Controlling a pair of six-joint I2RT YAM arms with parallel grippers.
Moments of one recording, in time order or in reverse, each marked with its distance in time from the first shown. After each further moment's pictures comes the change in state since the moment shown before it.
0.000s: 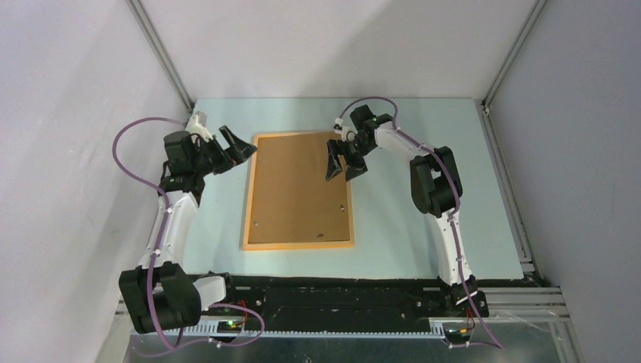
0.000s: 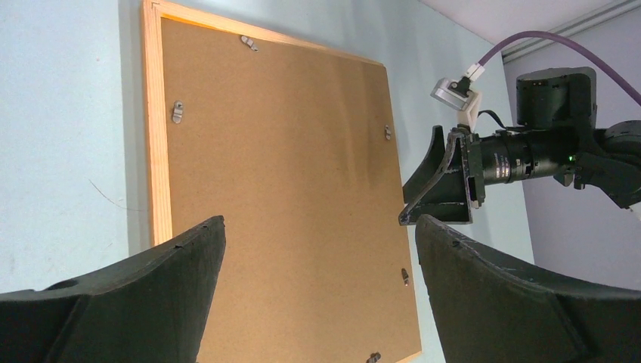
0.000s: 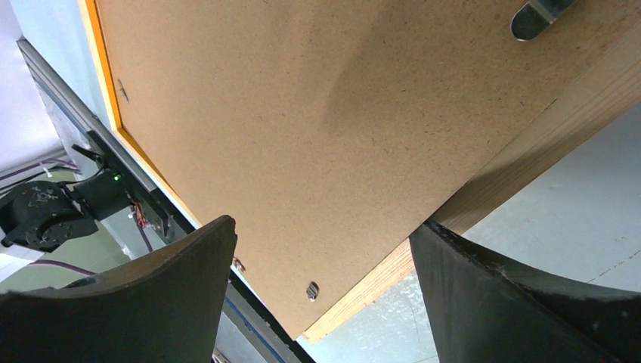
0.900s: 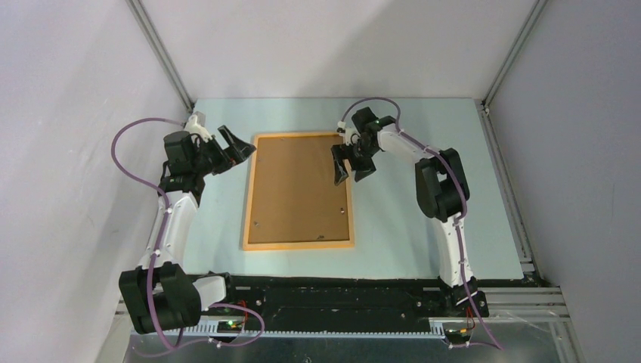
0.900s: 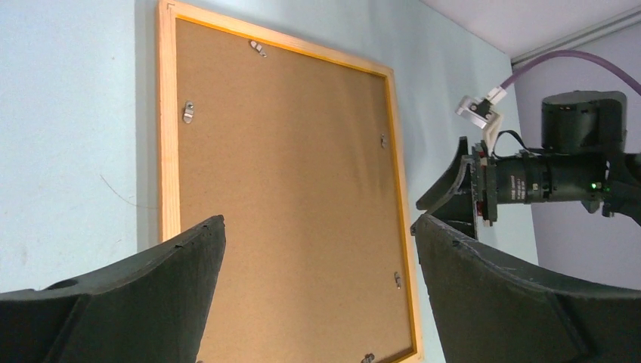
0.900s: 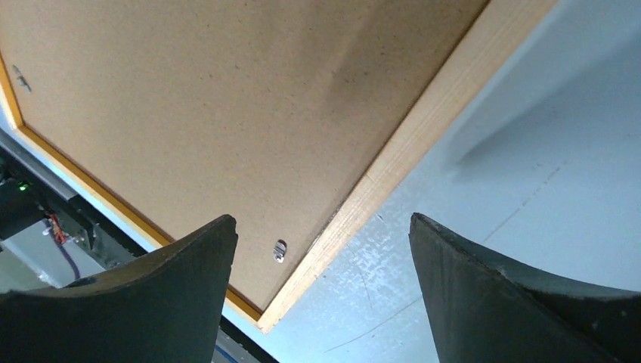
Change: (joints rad) left arm 0.000 -0.003 0.000 -0.001 -0.022 -0.006; right arm 0.010 -0.076 -0.086 -0.011 0.174 -0.079
